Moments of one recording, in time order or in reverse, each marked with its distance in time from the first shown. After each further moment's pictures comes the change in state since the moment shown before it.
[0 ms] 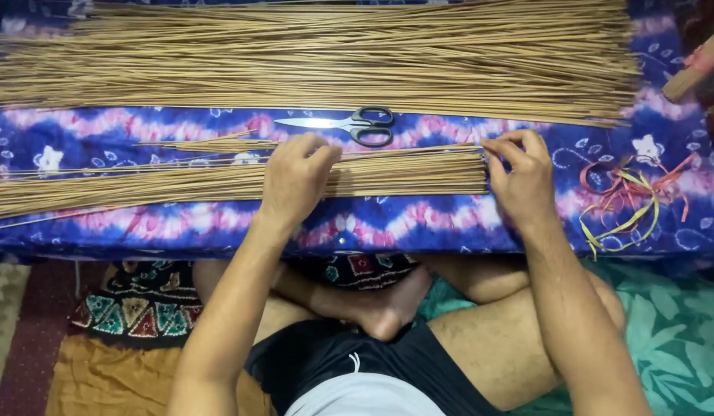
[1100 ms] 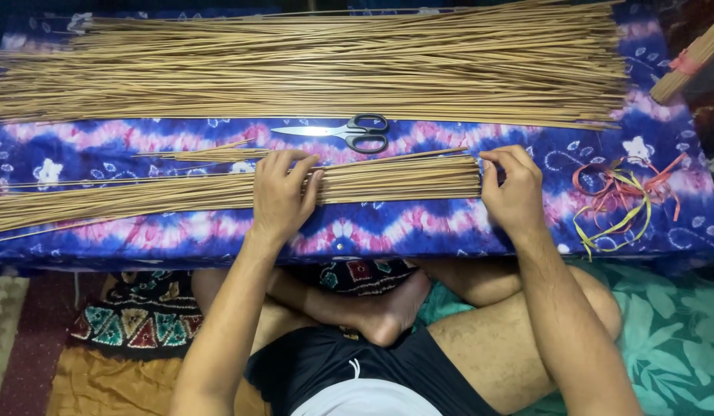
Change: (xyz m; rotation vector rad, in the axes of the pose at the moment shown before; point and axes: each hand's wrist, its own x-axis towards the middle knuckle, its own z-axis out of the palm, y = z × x) left_hand -0.037 -0.015 0.009 -0.039 -0.028 -0.101; right_hand -0.019 0.006 0.013 0.076 0.034 0.145
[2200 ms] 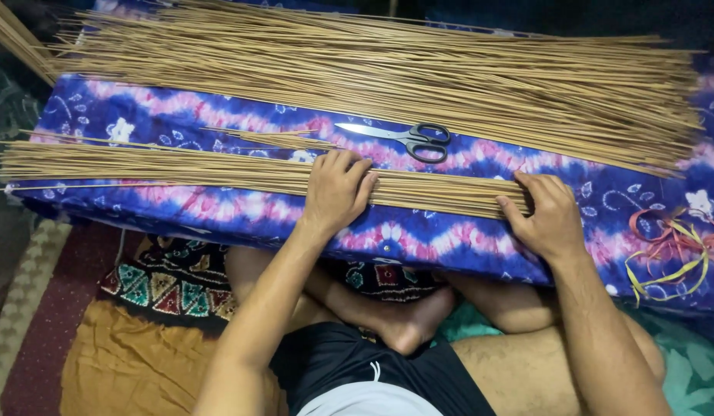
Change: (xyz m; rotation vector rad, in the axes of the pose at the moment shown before) left_hand -0.013 -0.008 0.002 0.032 -0.046 -0.072; right_hand 0.005 0.007 0.022 -0.182 -0.175 -0.266
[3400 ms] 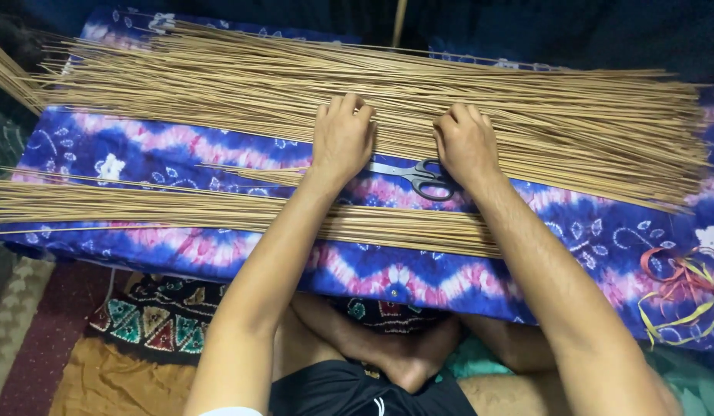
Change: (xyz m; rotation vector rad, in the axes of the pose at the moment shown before) left_hand 0.117 -0.079 0.046 0.145 0.028 -0.049; right_hand 0.189 -0.023 0.122 -0.201 -0.038 -0.127
